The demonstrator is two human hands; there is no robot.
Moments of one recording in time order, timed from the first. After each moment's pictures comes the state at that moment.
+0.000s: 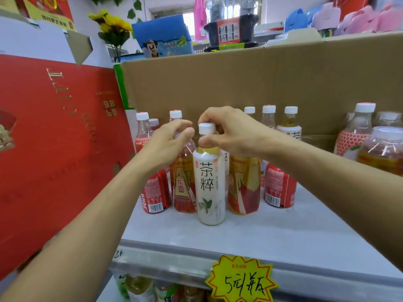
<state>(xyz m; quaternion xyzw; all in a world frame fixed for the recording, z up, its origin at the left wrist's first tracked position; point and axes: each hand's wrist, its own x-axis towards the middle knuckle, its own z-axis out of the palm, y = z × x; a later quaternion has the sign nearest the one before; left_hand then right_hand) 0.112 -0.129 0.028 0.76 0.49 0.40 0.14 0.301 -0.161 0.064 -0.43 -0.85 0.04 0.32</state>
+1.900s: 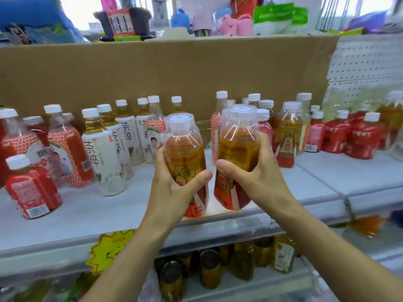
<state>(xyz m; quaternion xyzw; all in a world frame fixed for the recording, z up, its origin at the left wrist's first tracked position) 0.334 -0.276 -0.060 0.69 0.34 0.54 0.34 0.506 -0.325 -0.050 -0.52 -0.58 0.16 0.61</state>
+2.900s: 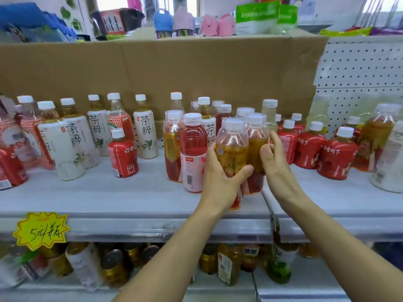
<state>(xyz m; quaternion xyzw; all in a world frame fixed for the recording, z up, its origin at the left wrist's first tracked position) 0.594 -0.301 -0.082 0.68 0.37 0.52 0.36 0.740 -0.313 -0.077 -0.52 -0.58 0.22 0.59</state>
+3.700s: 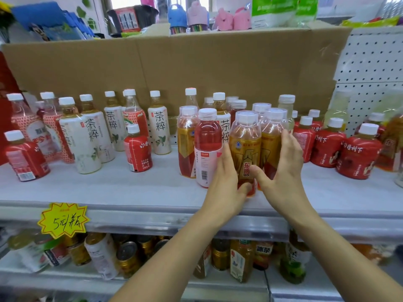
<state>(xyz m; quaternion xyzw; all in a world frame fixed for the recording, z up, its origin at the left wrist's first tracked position) 0.572 -0.300 -0.094 0.78 0.44 0.39 0.23 0.709 -0.322 -0.091 -0.60 -0.61 -0.04 0.52</state>
